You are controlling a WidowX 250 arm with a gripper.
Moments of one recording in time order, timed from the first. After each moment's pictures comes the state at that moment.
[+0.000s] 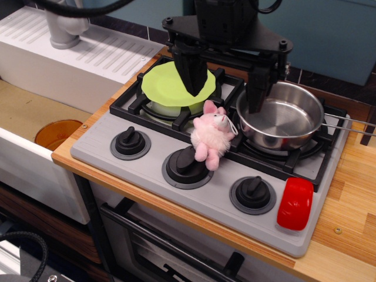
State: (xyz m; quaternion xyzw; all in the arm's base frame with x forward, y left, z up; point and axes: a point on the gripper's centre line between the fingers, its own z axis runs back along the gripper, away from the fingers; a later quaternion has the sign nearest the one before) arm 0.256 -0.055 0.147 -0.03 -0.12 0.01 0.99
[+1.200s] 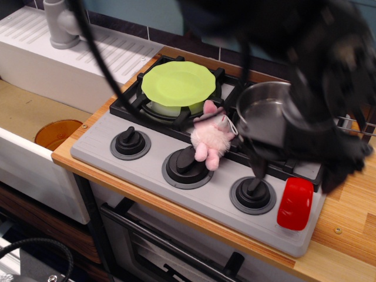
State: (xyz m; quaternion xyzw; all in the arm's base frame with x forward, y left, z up) arm 0.249 -0.141 0.076 -0.03 -0.16 0.09 0.98
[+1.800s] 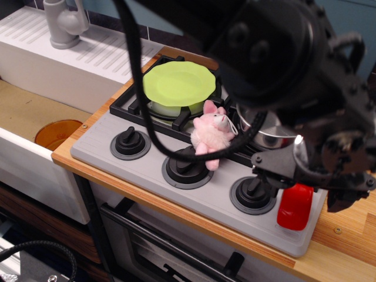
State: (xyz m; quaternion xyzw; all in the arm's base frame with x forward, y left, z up) arm 0.255 -0.154 0.044 -0.02 -0.22 0.08 0.97
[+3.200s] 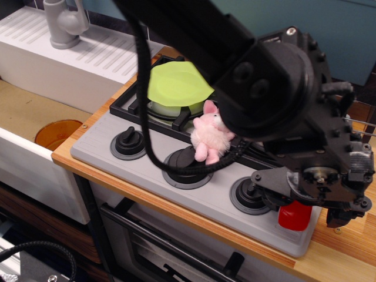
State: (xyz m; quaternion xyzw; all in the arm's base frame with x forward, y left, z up) arm 0.258 -0.150 0.023 -0.04 -0.22 0.07 0.97
